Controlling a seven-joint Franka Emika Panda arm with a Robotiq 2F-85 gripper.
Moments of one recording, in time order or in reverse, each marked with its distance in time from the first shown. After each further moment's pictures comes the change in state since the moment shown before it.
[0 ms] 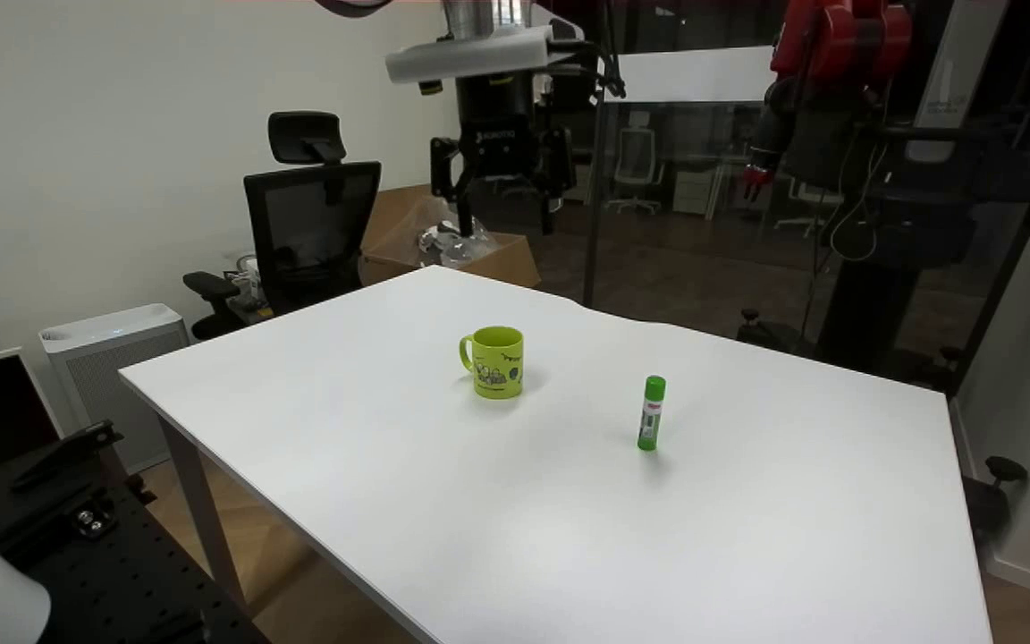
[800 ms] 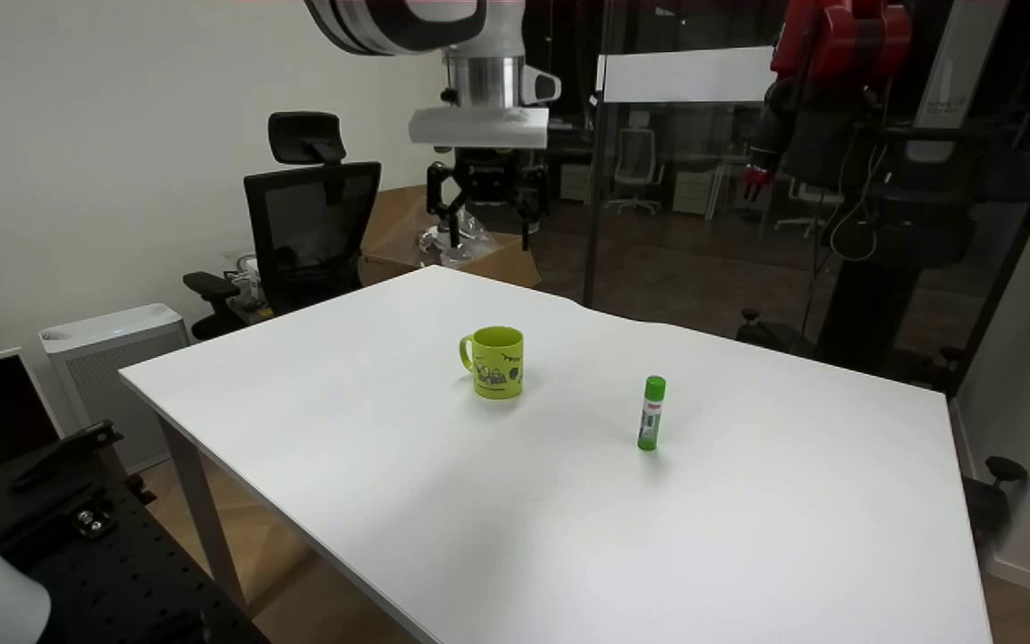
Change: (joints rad) arm 0.007 0.134 0.083 0.022 0.314 0.184 -0.303
